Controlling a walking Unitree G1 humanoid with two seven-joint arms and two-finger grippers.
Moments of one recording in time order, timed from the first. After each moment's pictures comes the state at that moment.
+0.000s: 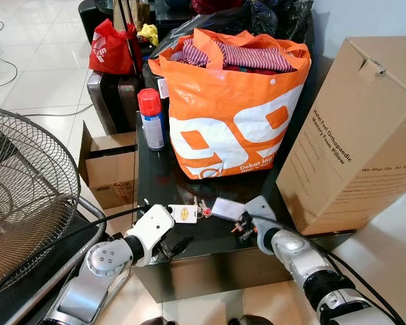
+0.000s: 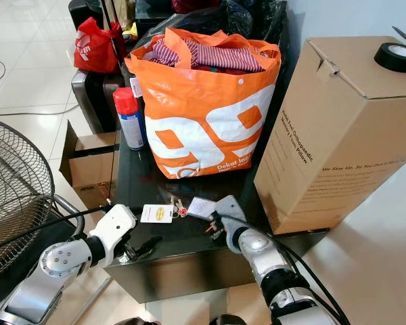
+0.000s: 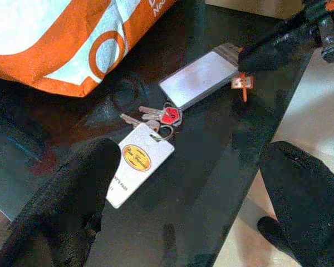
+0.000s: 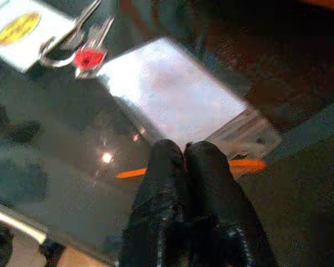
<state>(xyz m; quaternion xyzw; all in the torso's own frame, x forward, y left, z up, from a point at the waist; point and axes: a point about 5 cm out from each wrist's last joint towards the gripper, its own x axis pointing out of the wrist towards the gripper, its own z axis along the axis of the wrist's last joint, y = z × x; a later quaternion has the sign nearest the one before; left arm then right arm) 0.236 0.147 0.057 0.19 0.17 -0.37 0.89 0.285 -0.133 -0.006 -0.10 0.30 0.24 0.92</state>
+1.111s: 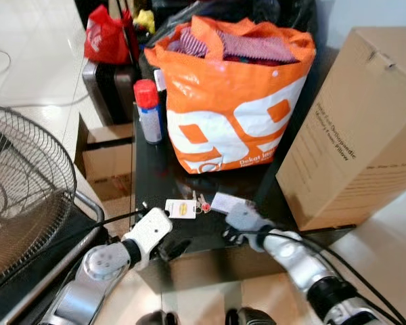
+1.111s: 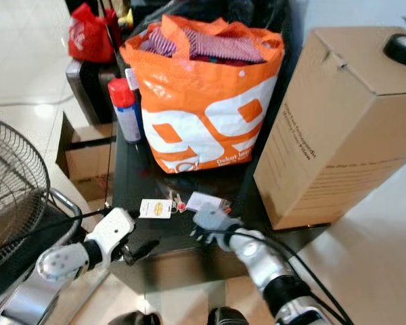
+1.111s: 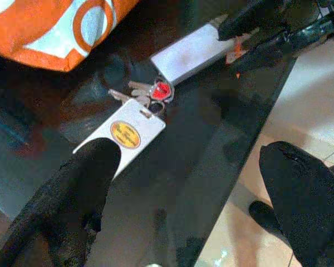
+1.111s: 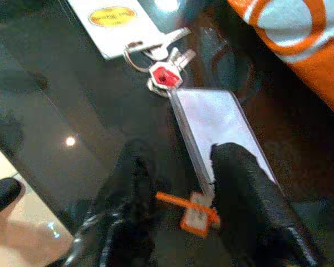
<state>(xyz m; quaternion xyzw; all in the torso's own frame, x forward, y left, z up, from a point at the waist) 0.228 0.153 0.054 0.20 0.18 -0.37 0.89 0.278 -0.102 0.008 -0.30 0.18 0.35 0.87</state>
